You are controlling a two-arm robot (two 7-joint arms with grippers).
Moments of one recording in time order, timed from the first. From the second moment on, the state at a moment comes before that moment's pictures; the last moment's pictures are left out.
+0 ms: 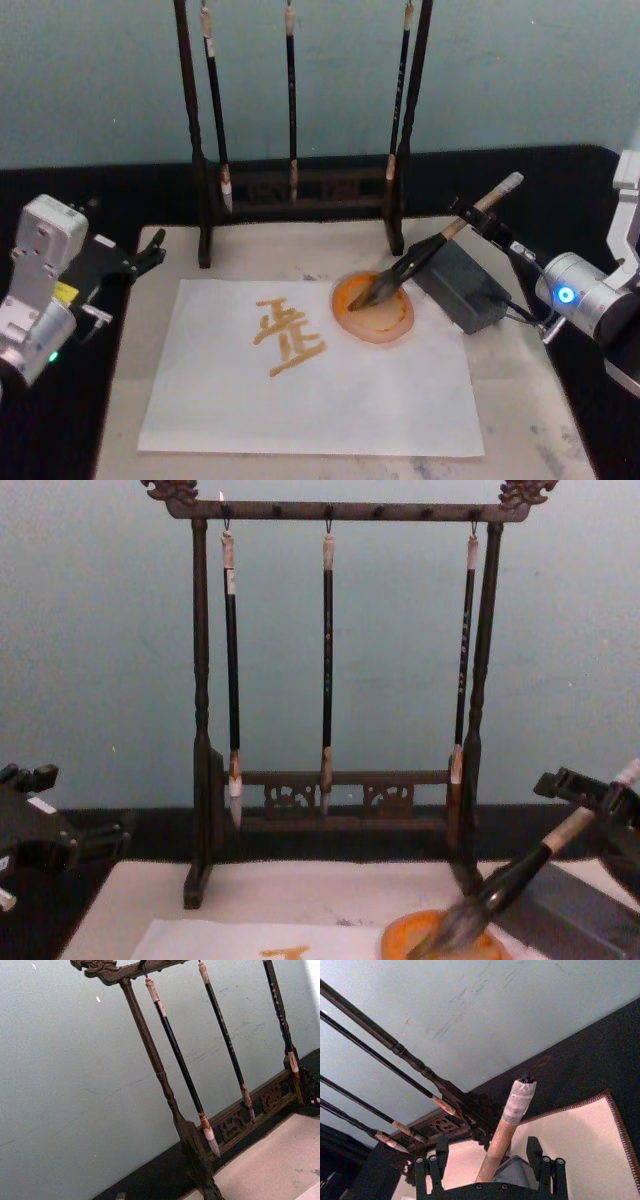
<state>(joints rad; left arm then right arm) -0.20 0.60 0.45 -1.41 -0.25 -0.12 0.03 0.32 0.34 -0.25 -1.22 1.08 0.29 0.23</state>
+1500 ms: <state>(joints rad) -0.20 0.60 0.45 -1.41 -0.25 -0.12 0.03 0.31 0.34 -0.27 -1.23 1.14 0.27 0.20</state>
